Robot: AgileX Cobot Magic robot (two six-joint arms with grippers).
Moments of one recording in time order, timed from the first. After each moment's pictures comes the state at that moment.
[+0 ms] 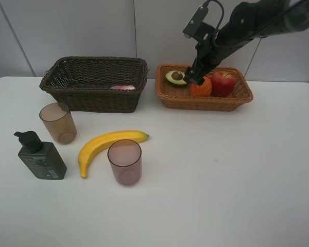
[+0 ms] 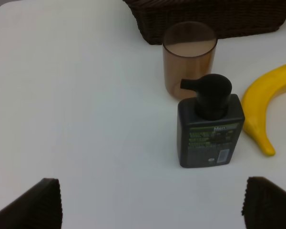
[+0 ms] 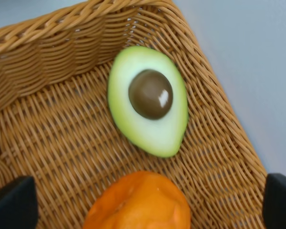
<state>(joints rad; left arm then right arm) -0.10 -0.01 -0.42 -0.02 1.08 0.00 0.32 2.04 -1.50 -0.02 0.37 -0.83</state>
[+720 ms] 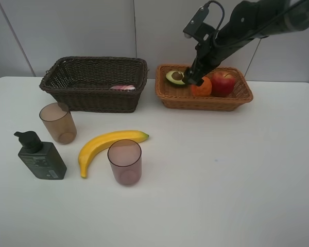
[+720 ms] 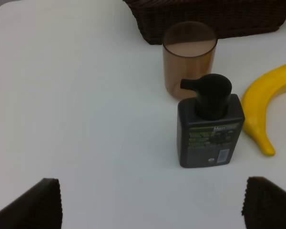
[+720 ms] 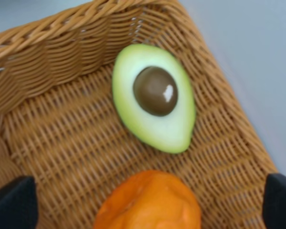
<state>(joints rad) -0.10 -0.01 -0.42 -0.02 1.08 0.00 0.32 2.04 -1.50 0.02 0.39 -0.83</state>
